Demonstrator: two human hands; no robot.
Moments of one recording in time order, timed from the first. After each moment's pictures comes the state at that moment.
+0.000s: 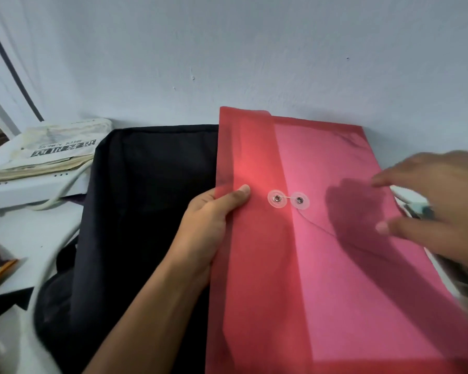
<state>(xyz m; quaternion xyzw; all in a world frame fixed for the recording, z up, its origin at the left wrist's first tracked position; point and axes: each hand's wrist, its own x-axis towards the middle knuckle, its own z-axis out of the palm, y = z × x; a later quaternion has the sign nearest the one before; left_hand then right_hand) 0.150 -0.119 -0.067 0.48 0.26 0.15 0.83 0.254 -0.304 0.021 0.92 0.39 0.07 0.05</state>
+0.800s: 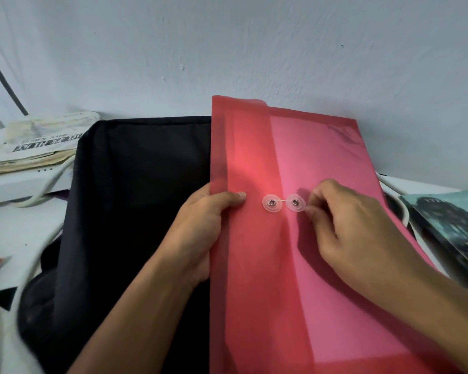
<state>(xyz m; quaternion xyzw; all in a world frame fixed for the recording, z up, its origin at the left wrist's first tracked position) 0.158 -0.121 -0.075 0.48 0.26 0.12 0.83 0.240 -0.273 -0.059 0.88 0.40 0.04 -0.26</state>
